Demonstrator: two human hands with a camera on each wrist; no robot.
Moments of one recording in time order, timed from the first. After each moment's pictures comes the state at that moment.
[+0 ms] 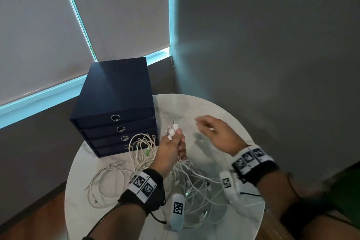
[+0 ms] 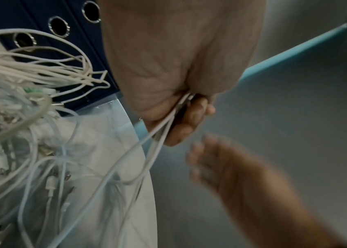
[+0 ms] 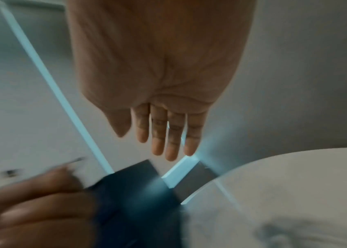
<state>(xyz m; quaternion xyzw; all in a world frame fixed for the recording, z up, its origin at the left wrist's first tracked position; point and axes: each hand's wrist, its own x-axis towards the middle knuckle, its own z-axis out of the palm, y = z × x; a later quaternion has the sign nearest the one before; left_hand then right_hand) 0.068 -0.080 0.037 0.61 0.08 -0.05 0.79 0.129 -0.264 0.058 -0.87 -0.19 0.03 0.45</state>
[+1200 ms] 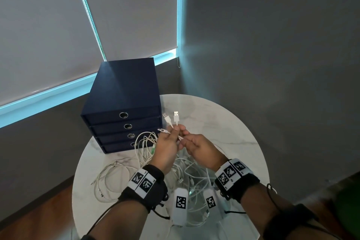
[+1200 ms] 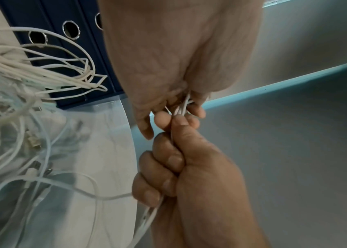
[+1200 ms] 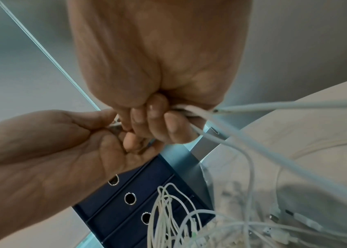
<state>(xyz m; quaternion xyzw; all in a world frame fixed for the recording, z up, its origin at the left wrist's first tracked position) 0.058 -0.074 0.060 0.60 0.11 0.03 0.79 0.085 -0.204 0.048 -0.81 -0.24 0.12 0.52</state>
